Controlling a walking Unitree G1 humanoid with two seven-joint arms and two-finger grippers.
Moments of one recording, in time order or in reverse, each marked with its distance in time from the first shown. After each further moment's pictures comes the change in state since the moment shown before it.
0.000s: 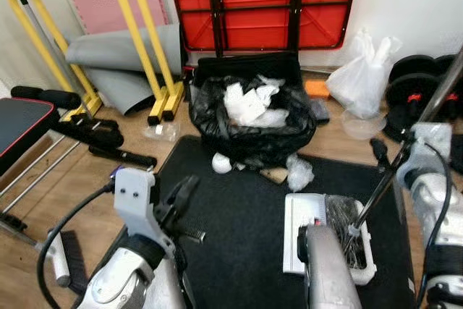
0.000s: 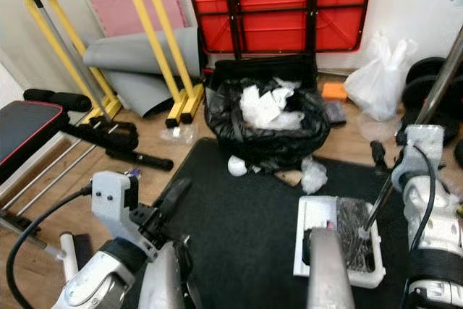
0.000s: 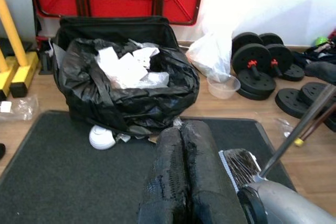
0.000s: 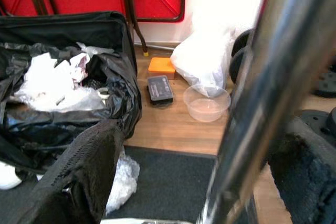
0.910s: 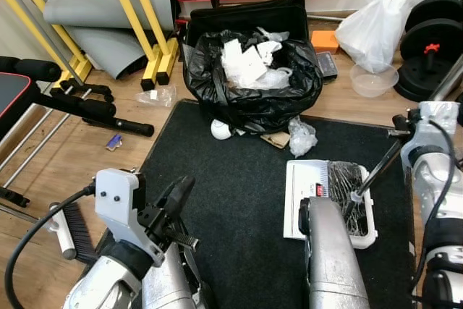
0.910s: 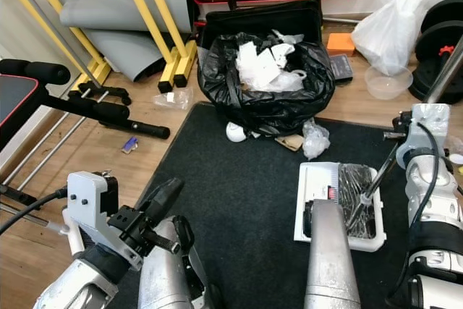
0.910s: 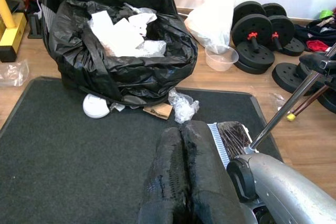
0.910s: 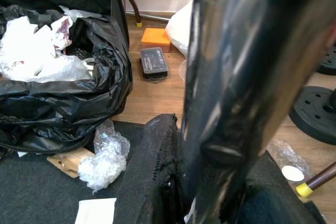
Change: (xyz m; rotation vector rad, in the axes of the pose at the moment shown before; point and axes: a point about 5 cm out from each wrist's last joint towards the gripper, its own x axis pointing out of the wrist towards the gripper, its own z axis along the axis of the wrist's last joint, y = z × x) left arm -0.019 -0.004 0.012 -0.017 0.022 -0.021; right arm 0.010 -0.005 0.000 -0.037 -0.039 -0.025
